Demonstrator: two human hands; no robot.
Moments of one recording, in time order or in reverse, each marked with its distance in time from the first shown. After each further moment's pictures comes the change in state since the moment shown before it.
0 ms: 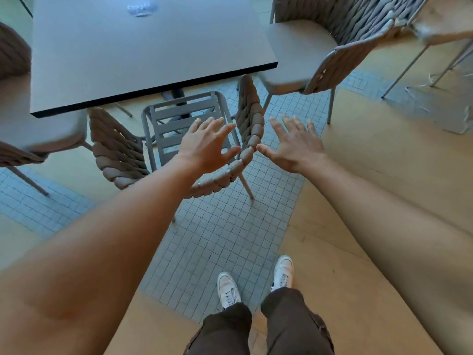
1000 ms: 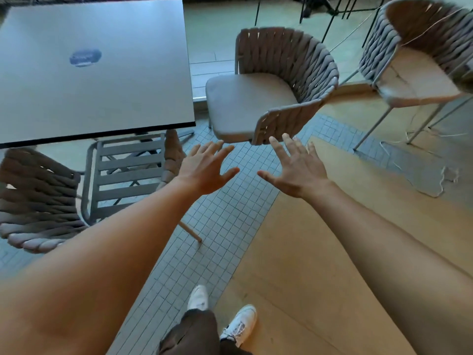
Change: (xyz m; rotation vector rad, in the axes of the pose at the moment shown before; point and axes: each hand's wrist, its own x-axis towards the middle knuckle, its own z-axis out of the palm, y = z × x) left_hand 0.251 0.247 -0.011 -0.018 0.053 -0.102; right_hand 0.087 0.353 -0.051 -0.015 0.084 -0.123
